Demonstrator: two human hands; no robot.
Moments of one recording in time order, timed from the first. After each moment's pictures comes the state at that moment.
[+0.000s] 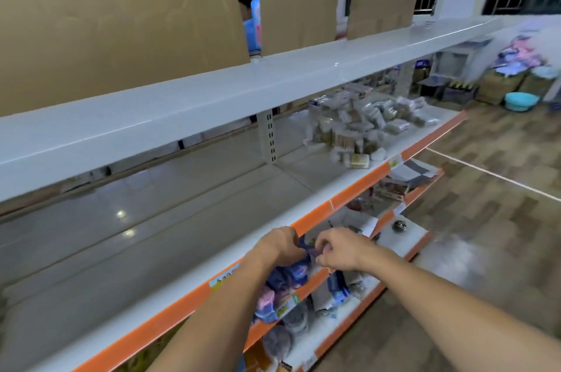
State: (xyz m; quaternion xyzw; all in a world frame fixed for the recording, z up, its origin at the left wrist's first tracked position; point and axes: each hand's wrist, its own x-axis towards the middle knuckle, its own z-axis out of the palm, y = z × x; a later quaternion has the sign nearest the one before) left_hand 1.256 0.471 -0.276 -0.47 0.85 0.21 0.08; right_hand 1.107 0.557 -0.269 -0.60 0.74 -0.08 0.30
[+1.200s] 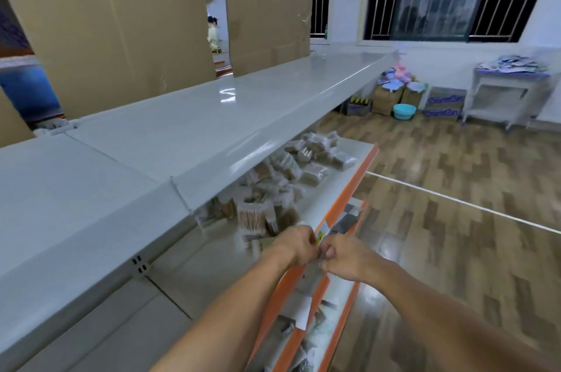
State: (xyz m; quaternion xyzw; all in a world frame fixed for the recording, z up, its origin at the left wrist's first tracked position) left_hand 0.879 0.301 -0.266 -0.29 0.92 0.24 0.04; right_hand 0.790 0.419 -0.275 -0.45 0.85 -0.15 0.22
